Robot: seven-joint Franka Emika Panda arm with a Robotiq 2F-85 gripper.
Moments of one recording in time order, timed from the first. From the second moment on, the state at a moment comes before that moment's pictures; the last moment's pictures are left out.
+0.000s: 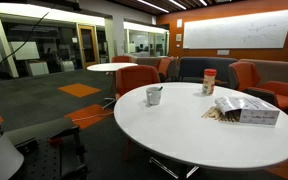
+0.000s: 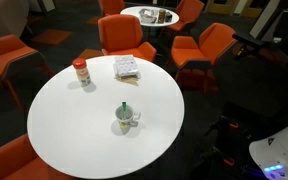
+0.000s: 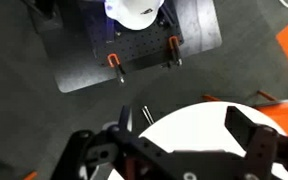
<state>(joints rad) -0.14 -0.75 -0.26 -2.34 0.01 1.36 -0.03</state>
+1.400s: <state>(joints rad) 0.05 -0.28 -0.09 -2.28 -0.07 1.94 -0.36</state>
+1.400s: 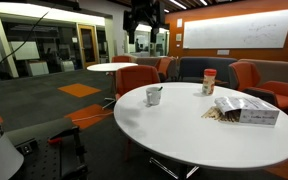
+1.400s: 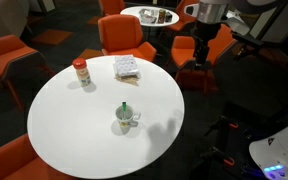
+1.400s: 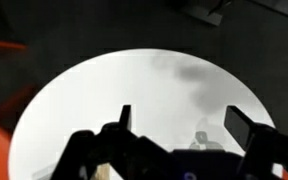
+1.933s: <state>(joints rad) 0.10 0.01 0.04 -2.16 -0.19 2.00 -0.55</state>
